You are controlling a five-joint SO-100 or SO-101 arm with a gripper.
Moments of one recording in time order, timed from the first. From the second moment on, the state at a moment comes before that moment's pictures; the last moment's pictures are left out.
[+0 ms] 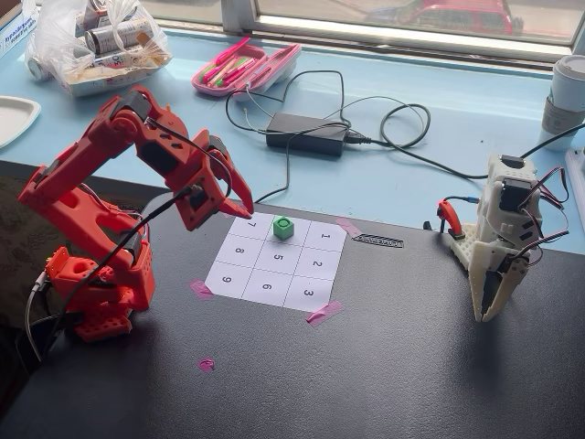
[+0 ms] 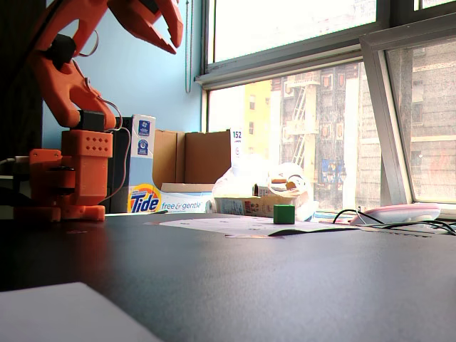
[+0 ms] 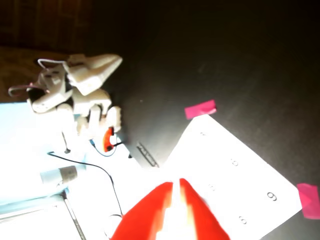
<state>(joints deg) -6.4 146.5 104.8 71.6 -11.5</state>
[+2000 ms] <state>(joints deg) 5.2 189.3 173.8 61.3 4.0</state>
